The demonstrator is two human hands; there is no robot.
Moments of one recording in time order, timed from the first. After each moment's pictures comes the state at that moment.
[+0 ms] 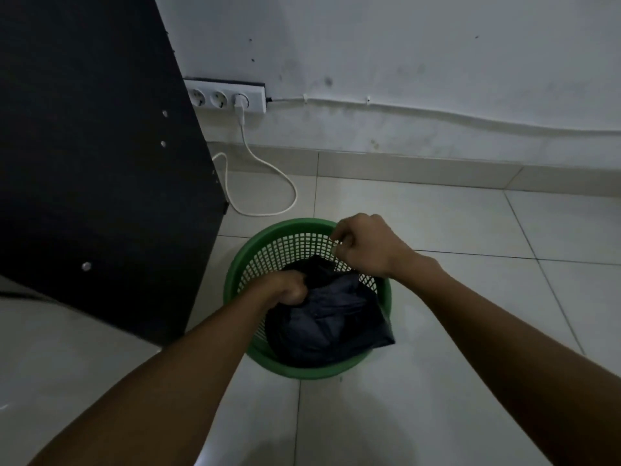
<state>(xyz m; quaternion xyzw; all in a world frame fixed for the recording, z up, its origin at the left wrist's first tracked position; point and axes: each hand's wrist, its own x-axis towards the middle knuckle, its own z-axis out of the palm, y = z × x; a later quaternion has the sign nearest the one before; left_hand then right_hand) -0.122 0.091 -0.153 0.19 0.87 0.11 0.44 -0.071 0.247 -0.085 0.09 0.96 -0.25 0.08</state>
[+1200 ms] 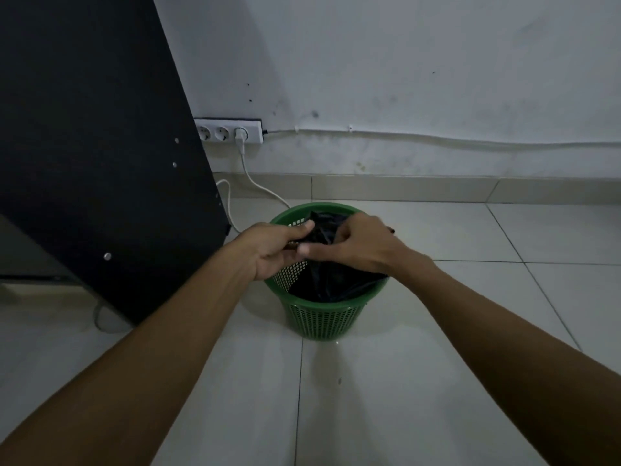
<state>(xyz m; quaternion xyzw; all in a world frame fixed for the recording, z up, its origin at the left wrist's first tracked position) -0.094 0.085 -0.062 -0.04 0.61 0.70 0.36 -0.020 0.233 -0.053 0.10 0.95 -0.29 0.00</state>
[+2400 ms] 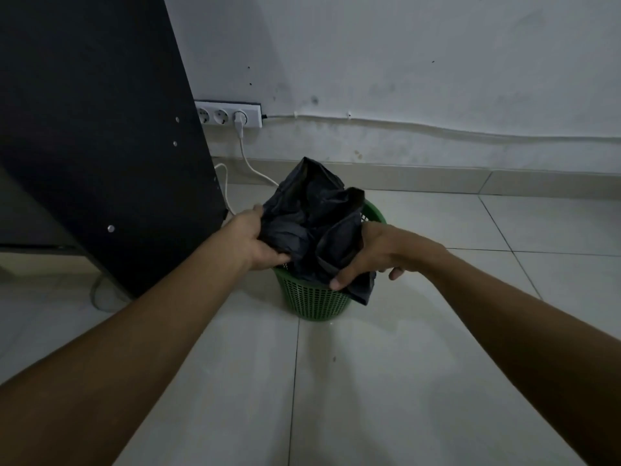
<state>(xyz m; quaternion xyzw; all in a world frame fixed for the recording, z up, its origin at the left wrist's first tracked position) -0.066 0.062 -0.045 -0.23 0.45 0.77 0.39 0.014 0.238 -0.051 0.20 0.91 -0.29 0.24</state>
